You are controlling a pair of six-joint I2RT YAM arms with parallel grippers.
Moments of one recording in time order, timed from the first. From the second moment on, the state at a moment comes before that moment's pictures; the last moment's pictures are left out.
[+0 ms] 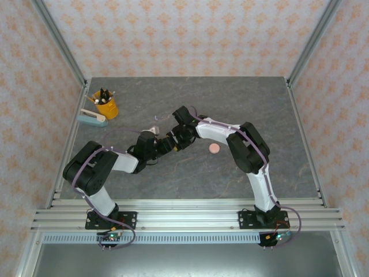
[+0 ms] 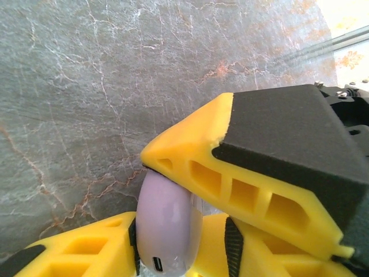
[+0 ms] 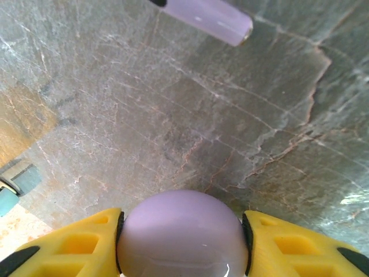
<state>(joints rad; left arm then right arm) -0.43 1.68 0.52 0.59 0.20 -0.93 0.72 2.13 1.53 -0.46 -0.33 1.62</state>
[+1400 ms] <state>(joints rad) -0.41 1.51 0.63 0.29 0.33 -0.78 0.56 1.75 1.32 -0.46 -0.28 1.35</state>
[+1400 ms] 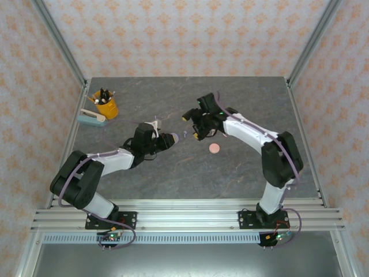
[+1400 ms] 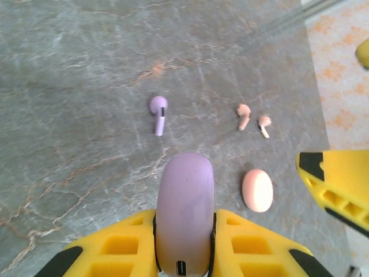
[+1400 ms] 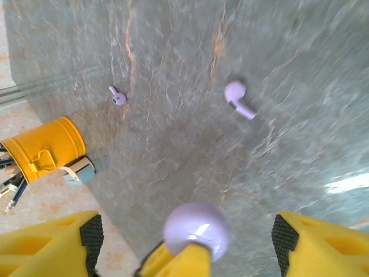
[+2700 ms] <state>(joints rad) -0.31 1.42 0.74 0.09 0.61 -0.72 0.55 1.78 1.03 0.02 -0.53 0.93</state>
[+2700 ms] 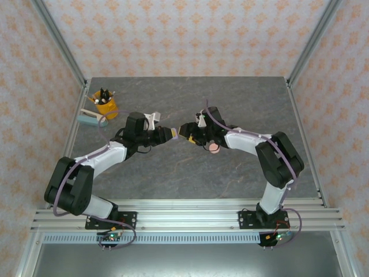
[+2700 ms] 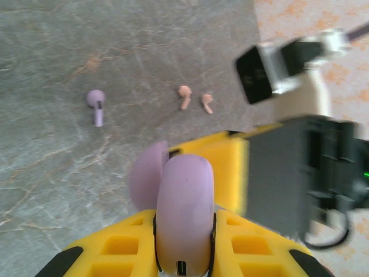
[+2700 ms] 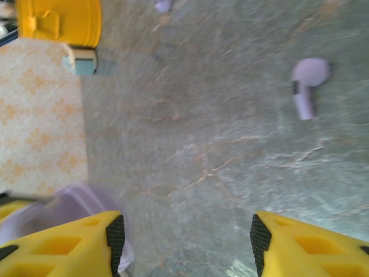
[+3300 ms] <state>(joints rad) -0.31 1.40 0.75 0.14 0.63 -0.75 0.54 1.65 0.97 0.02 -0.57 0.93</state>
